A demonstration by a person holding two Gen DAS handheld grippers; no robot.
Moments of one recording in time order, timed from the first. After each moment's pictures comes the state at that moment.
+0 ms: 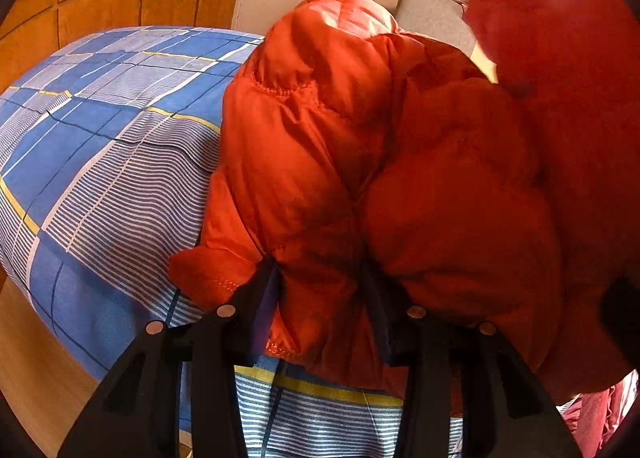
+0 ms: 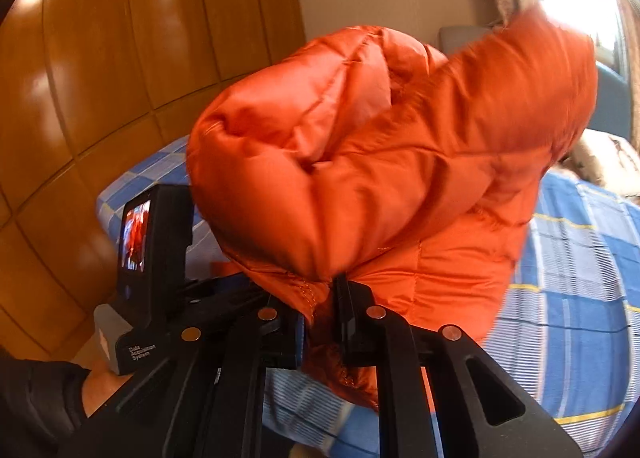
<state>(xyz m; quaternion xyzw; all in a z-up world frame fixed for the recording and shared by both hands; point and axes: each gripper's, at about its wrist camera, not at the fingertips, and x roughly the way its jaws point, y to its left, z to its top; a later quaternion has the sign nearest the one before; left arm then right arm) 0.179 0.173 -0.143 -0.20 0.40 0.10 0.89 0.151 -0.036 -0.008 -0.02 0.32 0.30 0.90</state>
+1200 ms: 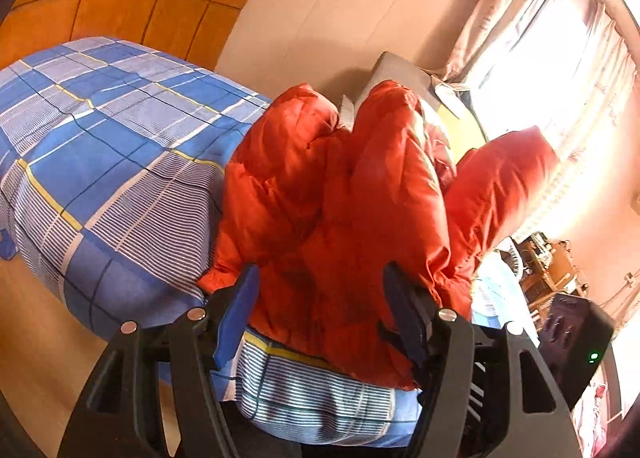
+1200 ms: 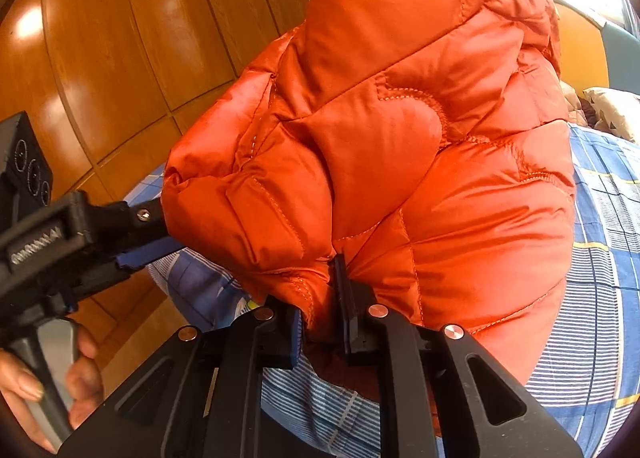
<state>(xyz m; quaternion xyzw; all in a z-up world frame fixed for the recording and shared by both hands) 0.106 0.195 -0.082 -0.29 0.29 0.05 0.91 0.140 -0.061 -0.062 0.04 0.33 0.33 0.88</state>
